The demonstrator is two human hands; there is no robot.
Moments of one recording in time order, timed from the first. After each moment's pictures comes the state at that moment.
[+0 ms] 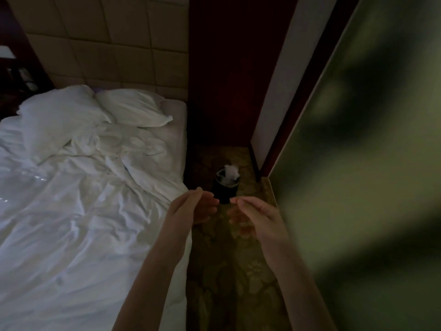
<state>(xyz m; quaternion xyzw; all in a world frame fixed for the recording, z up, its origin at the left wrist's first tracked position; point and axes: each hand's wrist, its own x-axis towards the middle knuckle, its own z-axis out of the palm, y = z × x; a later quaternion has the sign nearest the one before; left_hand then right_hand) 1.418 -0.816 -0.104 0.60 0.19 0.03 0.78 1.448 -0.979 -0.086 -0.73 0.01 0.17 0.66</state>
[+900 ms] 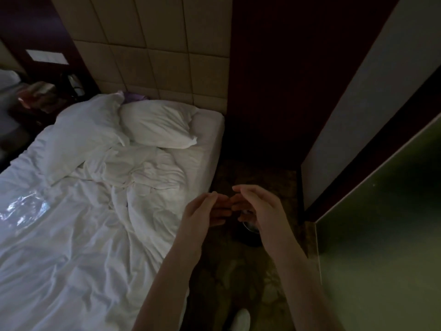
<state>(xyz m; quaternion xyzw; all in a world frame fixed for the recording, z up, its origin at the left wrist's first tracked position) 1.825 -0.772 -0.118 0.58 0.32 0.11 0.74 1.907 -0.887 -0.114 -0.66 -0.08 0.28 0.69</state>
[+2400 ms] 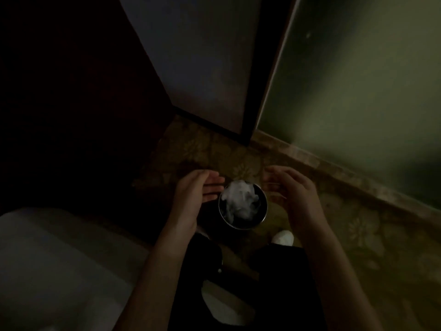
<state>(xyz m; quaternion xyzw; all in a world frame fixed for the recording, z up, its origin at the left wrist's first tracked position) 2.397 -0.670 -0.423 0.72 0.03 -0.38 0.58 2.264 -0.816 -0.421 -0.49 0.46 -0.13 0.73</state>
